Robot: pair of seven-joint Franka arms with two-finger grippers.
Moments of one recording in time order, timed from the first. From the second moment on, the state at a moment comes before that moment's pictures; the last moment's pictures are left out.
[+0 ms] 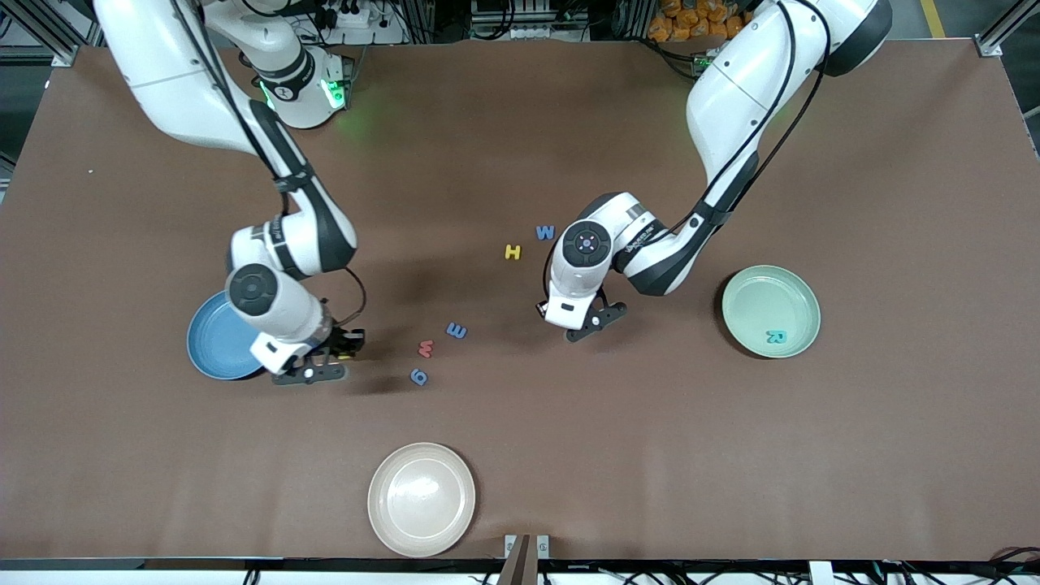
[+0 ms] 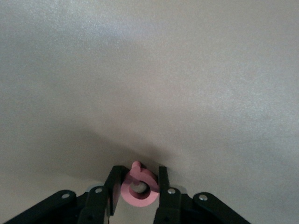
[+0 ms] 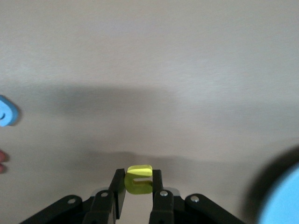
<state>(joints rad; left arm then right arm) -0.37 0.80 -0.38 -1.61 0.30 2.35 -1.37 0.18 0.56 0.05 -1.84 -0.05 2.41 0.14</state>
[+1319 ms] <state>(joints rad) 0.22 0.56 -0.39 -1.80 0.30 2.05 -0.60 -0.13 0.53 0.06 -1.84 -0.05 2.33 -0.37</state>
